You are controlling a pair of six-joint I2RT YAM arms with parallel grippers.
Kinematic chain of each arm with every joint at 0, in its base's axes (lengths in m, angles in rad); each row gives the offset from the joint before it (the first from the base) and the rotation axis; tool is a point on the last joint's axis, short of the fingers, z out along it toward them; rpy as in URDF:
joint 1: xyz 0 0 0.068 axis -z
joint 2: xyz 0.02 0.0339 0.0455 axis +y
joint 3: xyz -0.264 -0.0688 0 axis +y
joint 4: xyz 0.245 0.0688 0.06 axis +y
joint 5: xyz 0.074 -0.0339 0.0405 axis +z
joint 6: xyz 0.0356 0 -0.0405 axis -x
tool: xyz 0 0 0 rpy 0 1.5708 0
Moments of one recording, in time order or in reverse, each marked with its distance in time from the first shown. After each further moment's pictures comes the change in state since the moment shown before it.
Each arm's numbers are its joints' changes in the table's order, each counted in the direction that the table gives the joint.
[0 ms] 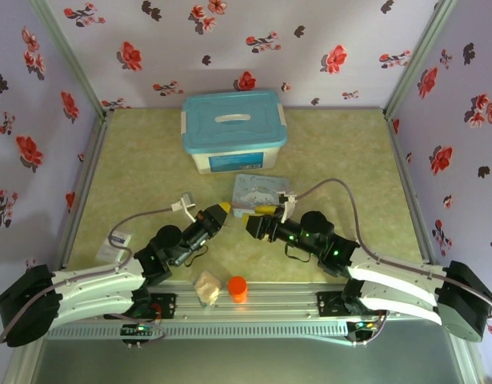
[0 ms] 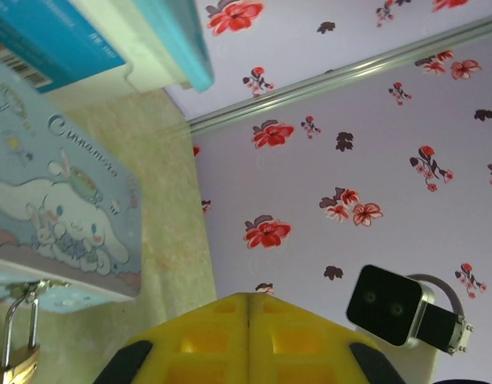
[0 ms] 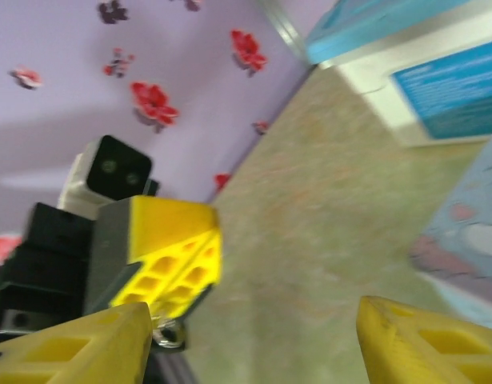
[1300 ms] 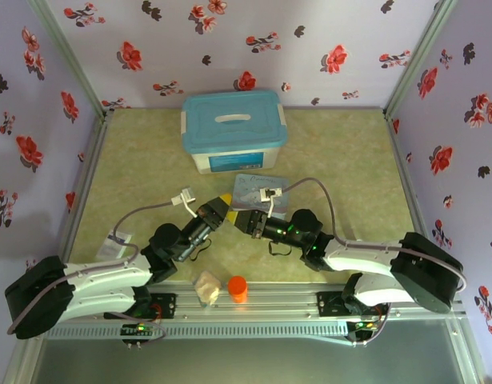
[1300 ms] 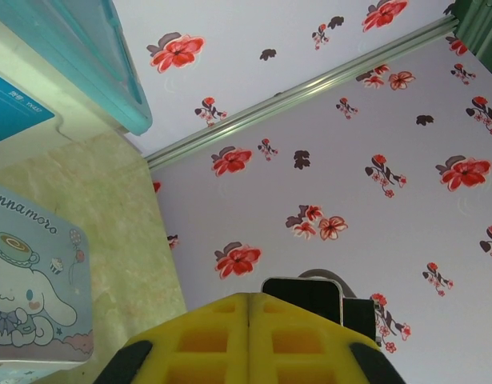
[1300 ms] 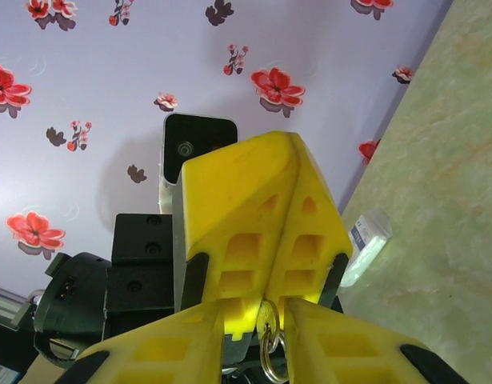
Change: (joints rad) left arm -0.015 0.107 -0.014 -0.234 0.000 -0.094; right arm 0.001 0.312 -0.013 -0.506 0.214 -0.364
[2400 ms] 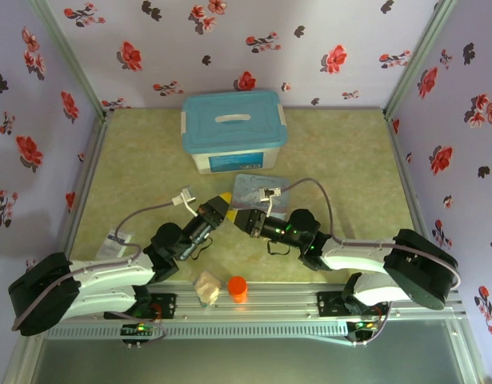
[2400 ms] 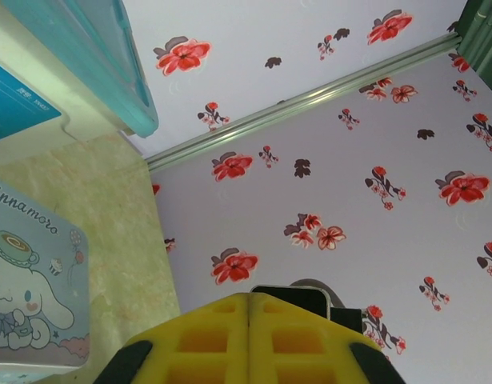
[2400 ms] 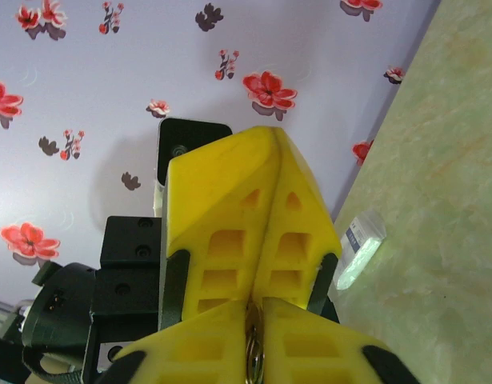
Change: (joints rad) left arm -0.004 0.040 0.000 -0.042 0.010 0.043; right arm 0.000 0.041 0.000 -0.030 -0.012 -0.020
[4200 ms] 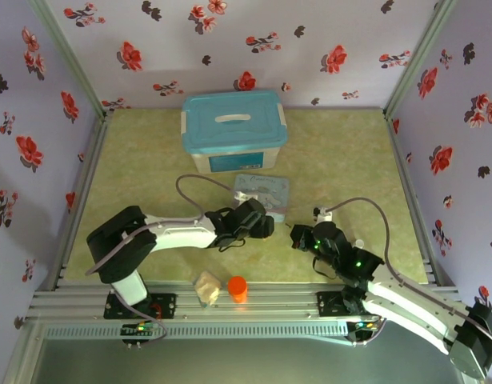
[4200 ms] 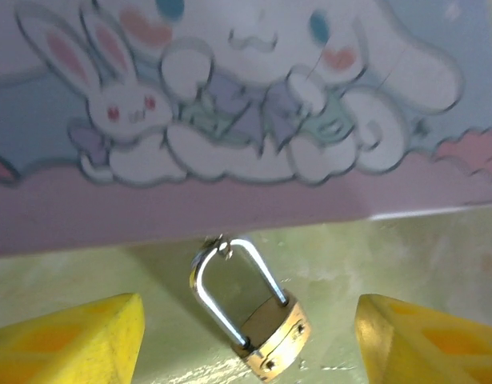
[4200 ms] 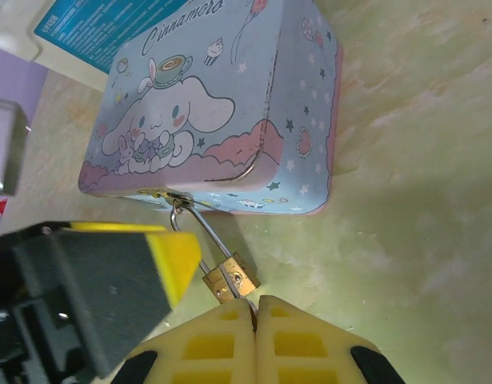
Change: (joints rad) left arm 0.061 0.620 -0.634 1.064 -0.082 -0.307; right arm 0.171 -0.703 0.163 1.205 -0.444 0.209
